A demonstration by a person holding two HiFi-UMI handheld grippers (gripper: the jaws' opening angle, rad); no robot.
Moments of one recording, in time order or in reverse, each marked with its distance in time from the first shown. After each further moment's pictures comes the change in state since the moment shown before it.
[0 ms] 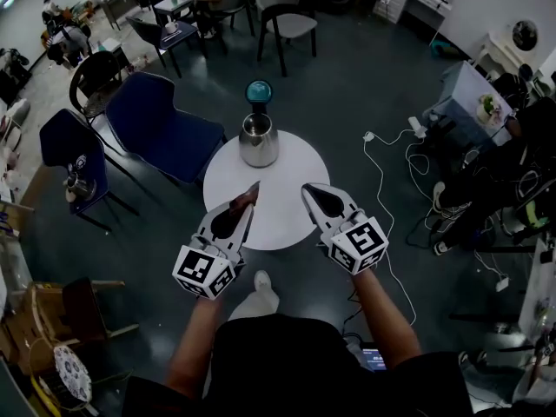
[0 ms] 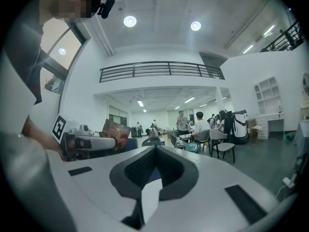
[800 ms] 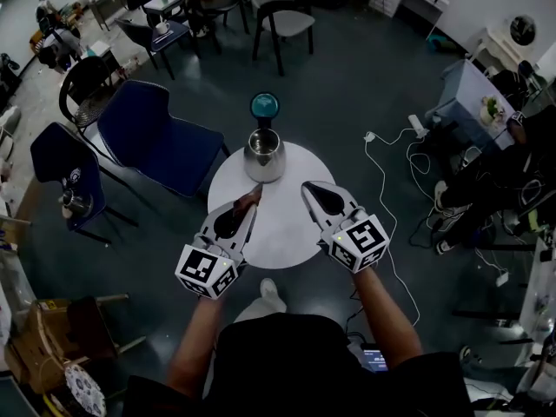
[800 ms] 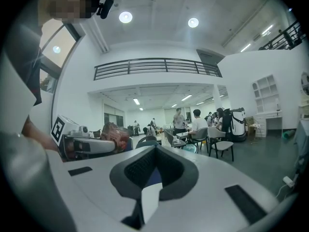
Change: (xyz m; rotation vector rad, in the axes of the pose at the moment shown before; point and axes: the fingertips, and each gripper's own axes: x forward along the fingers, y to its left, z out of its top) left arm 0.050 0.088 0.004 -0.020 0.034 -0.051; right arm 0.094 -0.039 0.006 0.018 0.026 -0.036
